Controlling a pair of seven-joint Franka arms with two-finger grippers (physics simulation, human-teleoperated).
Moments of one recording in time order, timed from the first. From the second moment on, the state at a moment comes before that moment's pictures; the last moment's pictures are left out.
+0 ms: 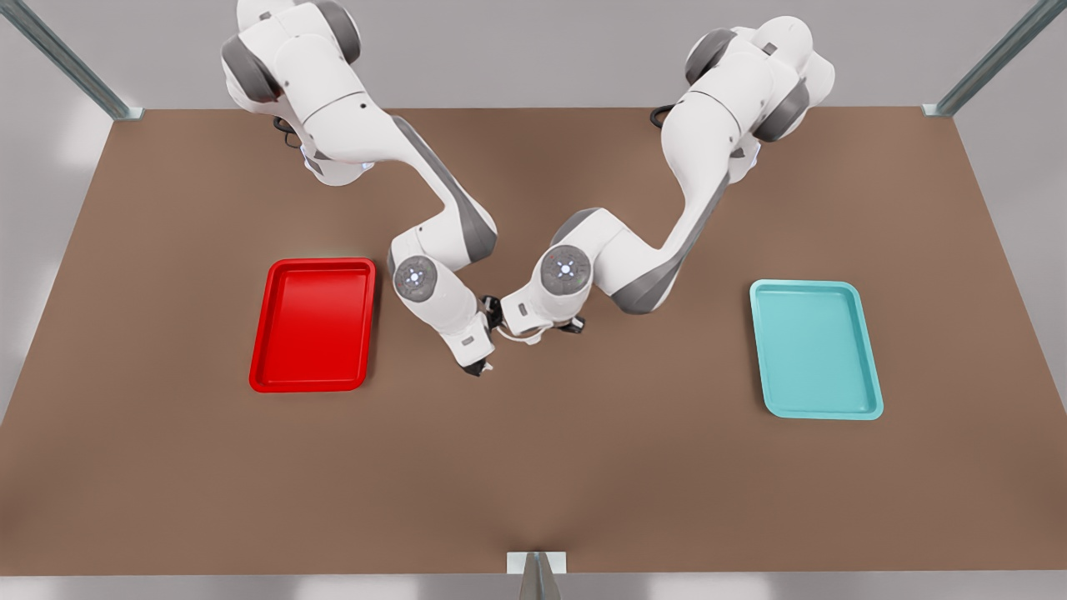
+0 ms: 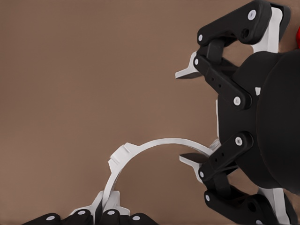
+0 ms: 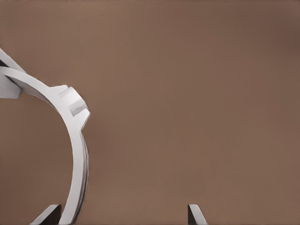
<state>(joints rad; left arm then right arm) -0.56 0.75 -0.23 -1.10 0.04 1.77 -0.34 0.64 0.56 -0.04 -1.59 0.35 2.32 -0.81</state>
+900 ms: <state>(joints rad) -0.56 0.75 -0.23 -1.08 0.03 1.77 -0.38 0.62 0.59 -0.04 -1.59 0.35 2.39 -0.87</state>
